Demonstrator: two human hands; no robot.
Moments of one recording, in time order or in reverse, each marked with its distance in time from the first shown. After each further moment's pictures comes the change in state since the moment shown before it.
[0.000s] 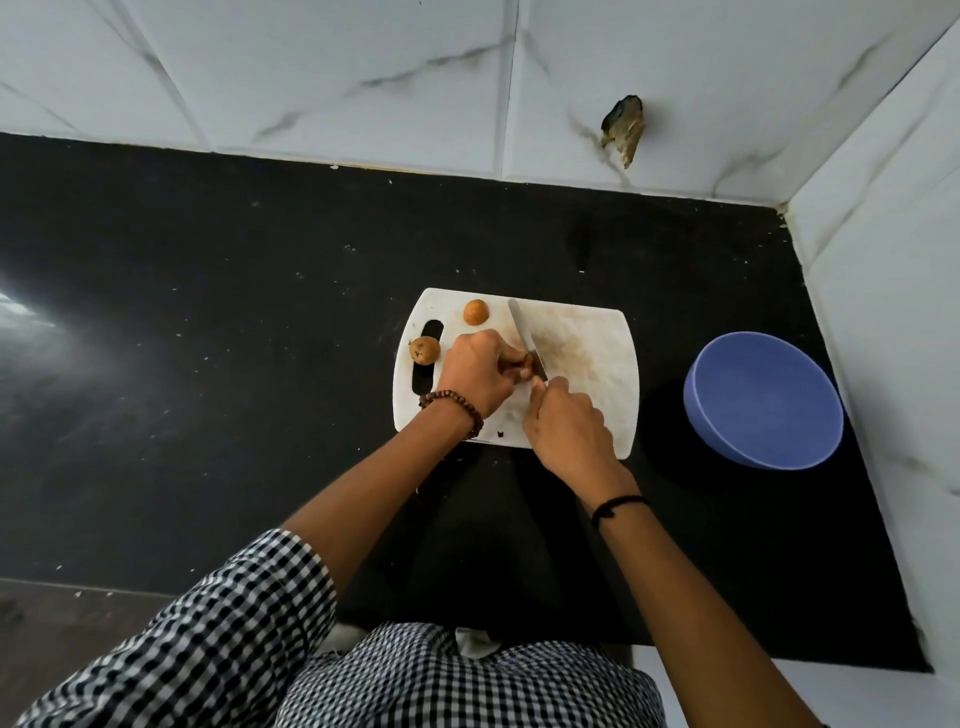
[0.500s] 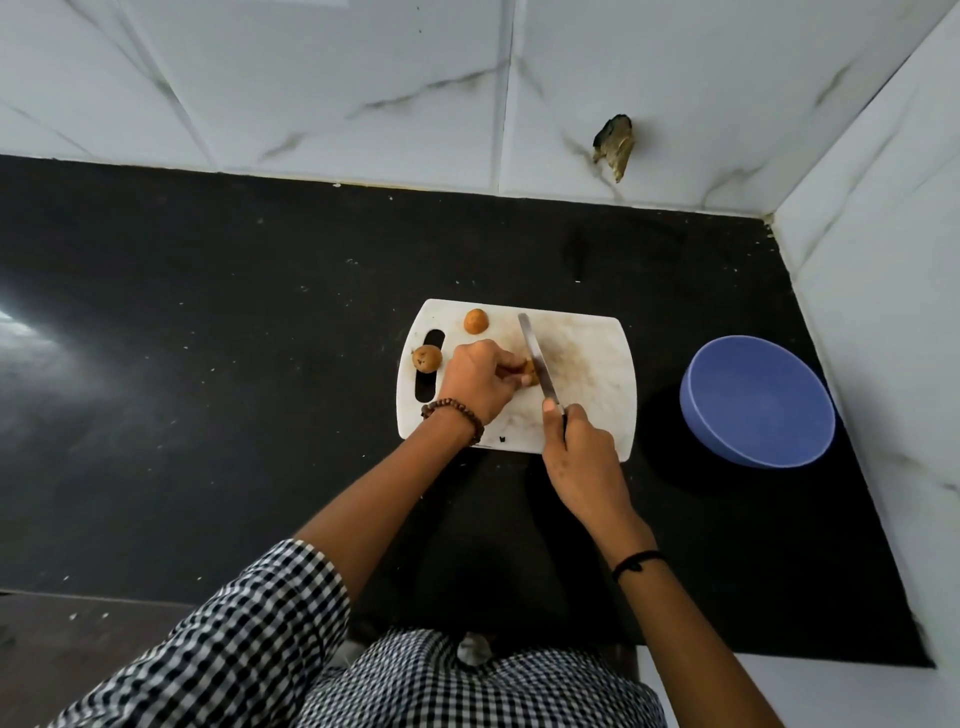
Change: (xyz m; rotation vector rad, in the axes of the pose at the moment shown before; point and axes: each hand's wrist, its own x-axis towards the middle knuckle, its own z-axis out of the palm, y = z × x) left_hand -0.002 -0.003 0.000 -0.040 -0.016 0.013; right_hand -0.023 0.023 0.013 0.270 0.093 -0.013
